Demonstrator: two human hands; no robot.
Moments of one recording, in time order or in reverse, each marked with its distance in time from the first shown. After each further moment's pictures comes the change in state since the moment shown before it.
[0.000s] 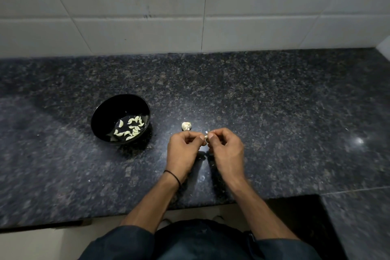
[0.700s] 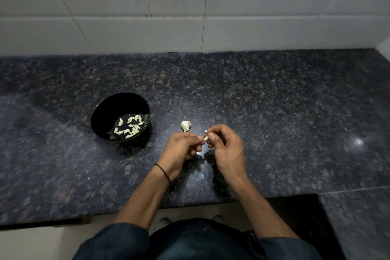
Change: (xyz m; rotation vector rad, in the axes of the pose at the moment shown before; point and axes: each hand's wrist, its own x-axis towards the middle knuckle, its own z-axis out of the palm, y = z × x) left_hand 0.002 0.015 -0.012 -0.150 -0.222 -0.257; right_hand -0.001 0.001 -0.009 0.064 -0.104 -0.145
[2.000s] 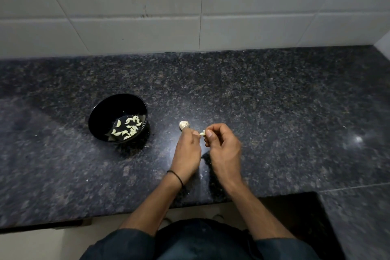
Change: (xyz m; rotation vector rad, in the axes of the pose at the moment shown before) left_hand -0.007 -0.005 0.028 0.426 0.227 0.294; right_hand -0.004 -0.005 0.009 -0.008 0.111 0.000
